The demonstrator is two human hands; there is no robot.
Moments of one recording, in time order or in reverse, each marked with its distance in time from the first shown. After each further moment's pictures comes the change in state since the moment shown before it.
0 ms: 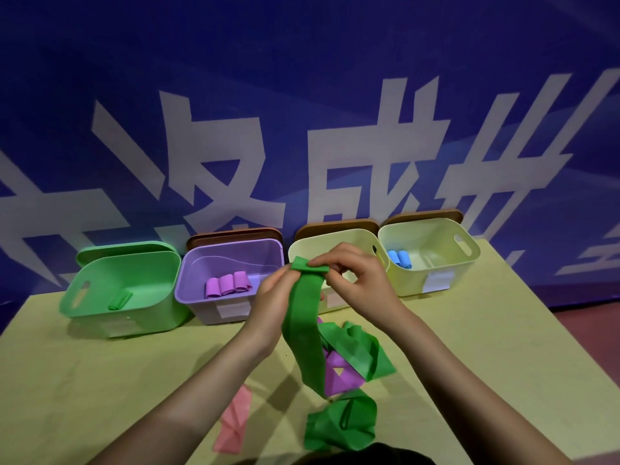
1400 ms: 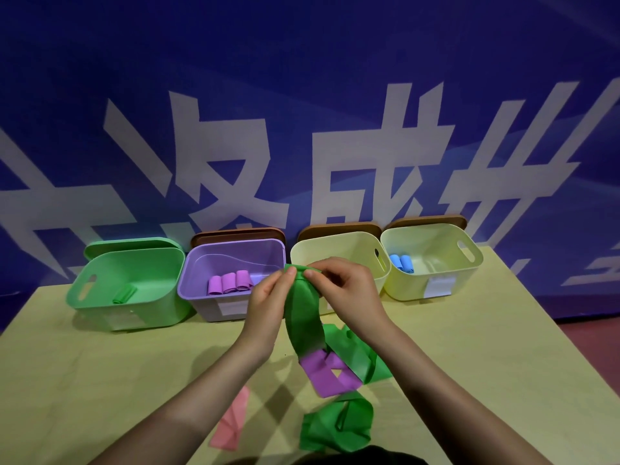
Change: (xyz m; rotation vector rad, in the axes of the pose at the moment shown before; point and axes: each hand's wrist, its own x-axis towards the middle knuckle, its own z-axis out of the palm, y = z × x) left_hand -0.007 -0.012 -0.002 -0.009 0.084 0.116; right_hand -0.009 -0.003 0.022 0.014 0.050 0.173
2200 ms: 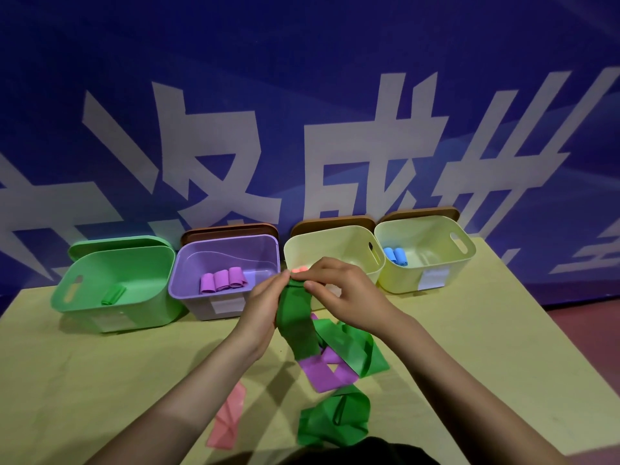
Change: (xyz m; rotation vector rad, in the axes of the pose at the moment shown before) left_hand 0.019 -0.014 -0.008 -0.076 -0.050 -0.236; right_hand 0.003 0.013 -0.019 -0.257 -0.304 -0.195
